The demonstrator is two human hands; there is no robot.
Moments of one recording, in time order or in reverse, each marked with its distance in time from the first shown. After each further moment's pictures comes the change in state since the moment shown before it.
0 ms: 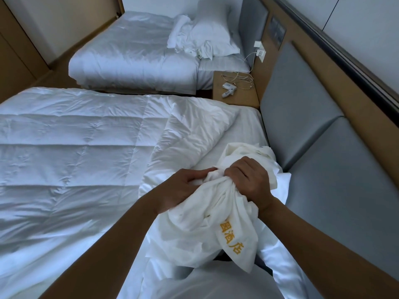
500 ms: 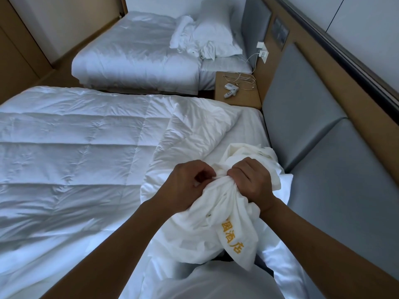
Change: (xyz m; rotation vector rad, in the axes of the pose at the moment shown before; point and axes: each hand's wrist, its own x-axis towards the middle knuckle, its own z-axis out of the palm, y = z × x) left_hand -0.004 0.007 0.011 0.493 0.431 0.430; right_hand -0.003 0.003 0.005 -0.034 0.010 -0.044
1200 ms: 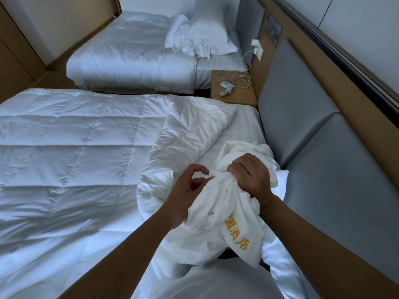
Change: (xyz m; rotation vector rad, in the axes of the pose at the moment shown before) left_hand -0.021 0.009 0.034 -0.747 -0.043 -0.524; right_hand 0.001 0.001 -0.015 0.022 0.024 0.078
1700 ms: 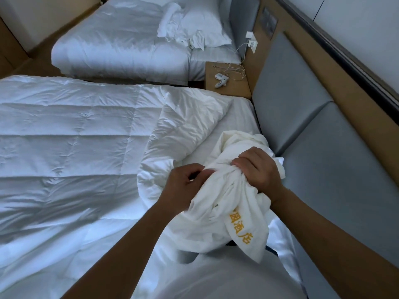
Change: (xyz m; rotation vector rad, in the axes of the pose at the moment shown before) left_hand -0.026 -0.011 -0.021 0.397 0.144 0.248; right_hand -0.012 -0.025 -0.024 -0.043 -0.168 -0.072
